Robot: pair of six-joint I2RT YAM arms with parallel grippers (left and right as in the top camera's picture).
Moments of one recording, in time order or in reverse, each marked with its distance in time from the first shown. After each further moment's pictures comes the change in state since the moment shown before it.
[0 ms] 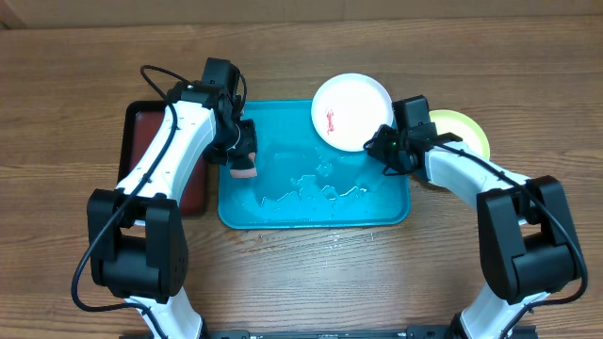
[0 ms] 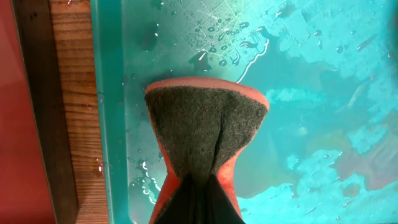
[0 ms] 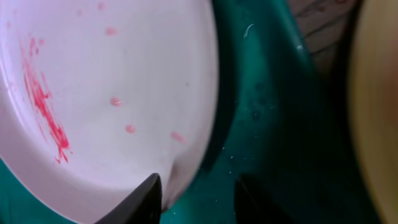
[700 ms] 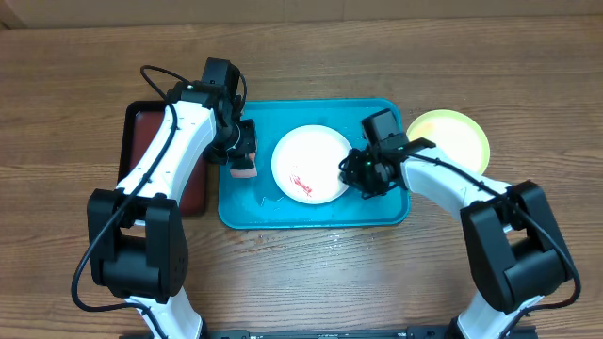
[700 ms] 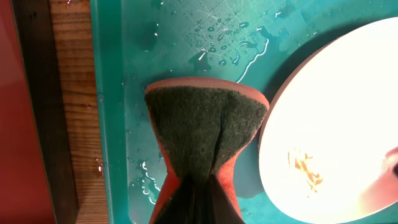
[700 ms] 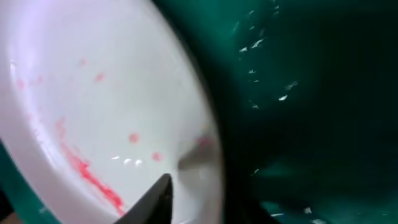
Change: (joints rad) left arm 0.000 0.000 0.000 0.000 0.000 0.000; right arm 0.147 -0.014 0.010 -0.178 -0.174 -0.011
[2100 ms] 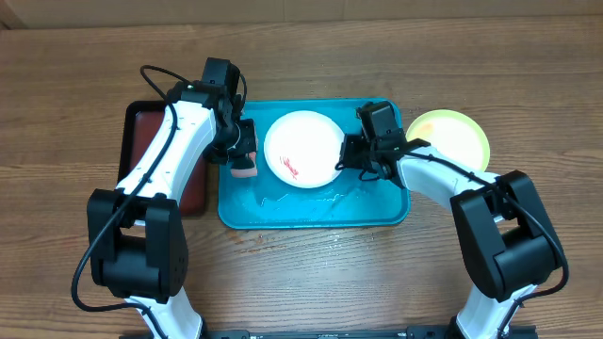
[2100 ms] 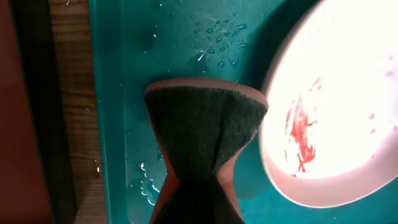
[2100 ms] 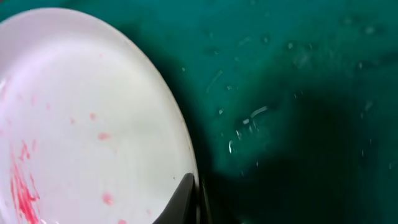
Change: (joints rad) left arm 0.000 0.000 0.000 0.005 0.003 -0.004; right arm -0.011 0.063 0.006 0.248 0.146 -0.146
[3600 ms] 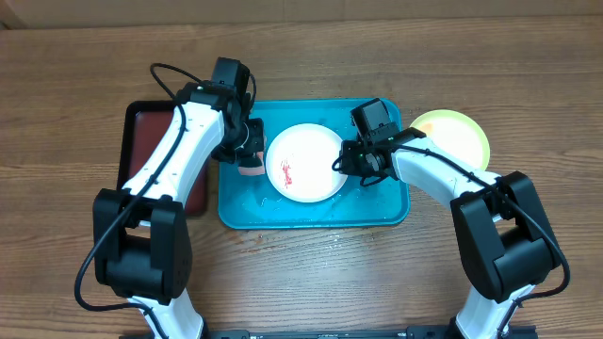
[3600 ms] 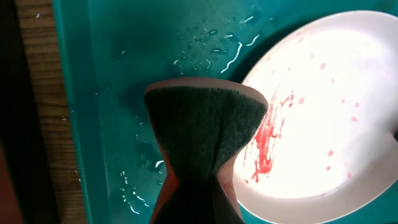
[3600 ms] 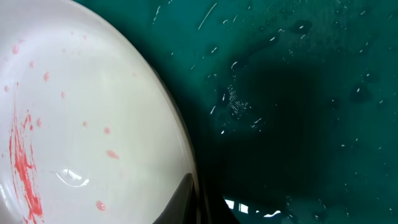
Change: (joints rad) left arm -0.045 0.000 0.000 0.032 0.000 -0.006; right arm 0.026 0.001 0.097 -0.260 0.018 -0.070
